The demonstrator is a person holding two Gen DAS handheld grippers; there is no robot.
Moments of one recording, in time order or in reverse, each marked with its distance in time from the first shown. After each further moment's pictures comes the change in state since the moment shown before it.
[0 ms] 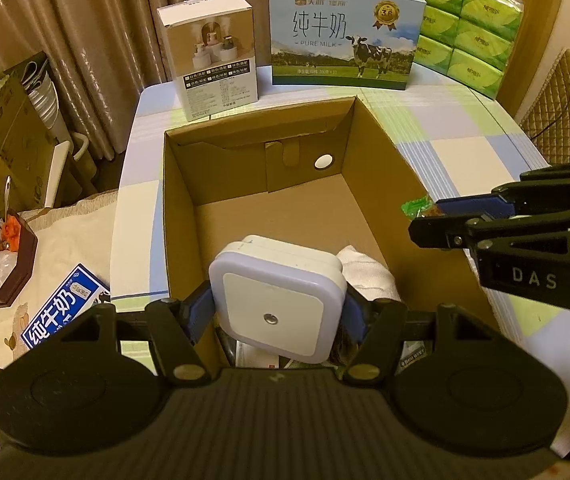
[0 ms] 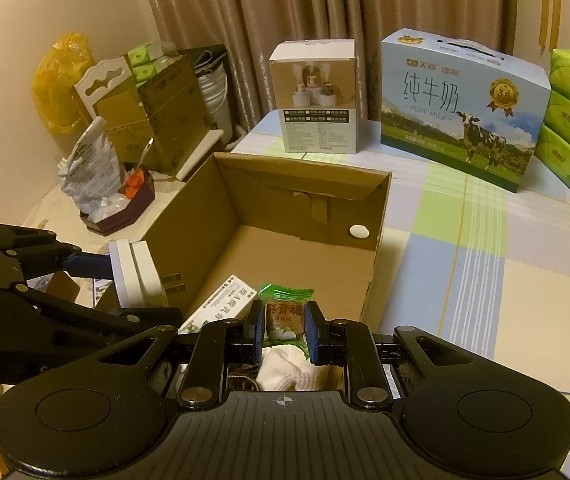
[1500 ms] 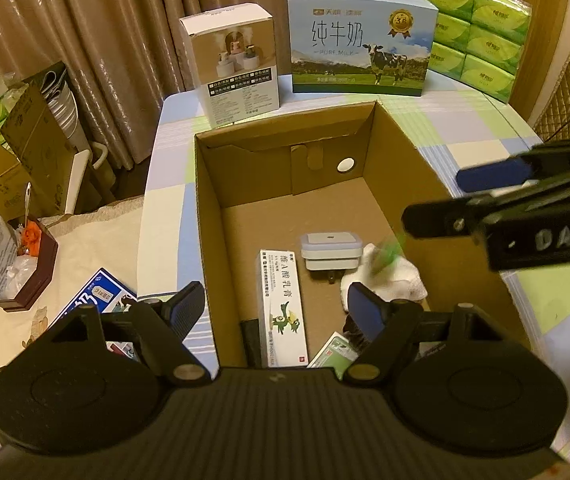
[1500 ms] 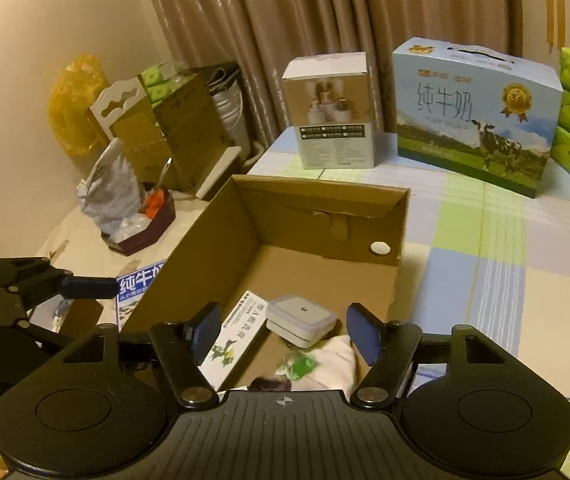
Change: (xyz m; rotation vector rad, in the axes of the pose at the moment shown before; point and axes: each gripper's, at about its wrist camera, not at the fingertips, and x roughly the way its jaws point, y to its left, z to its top) left arm -0.012 0.011 -0.014 0.002 -0.036 0.056; right arm -0.001 -0.003 0.009 0.037 -0.040 0.074
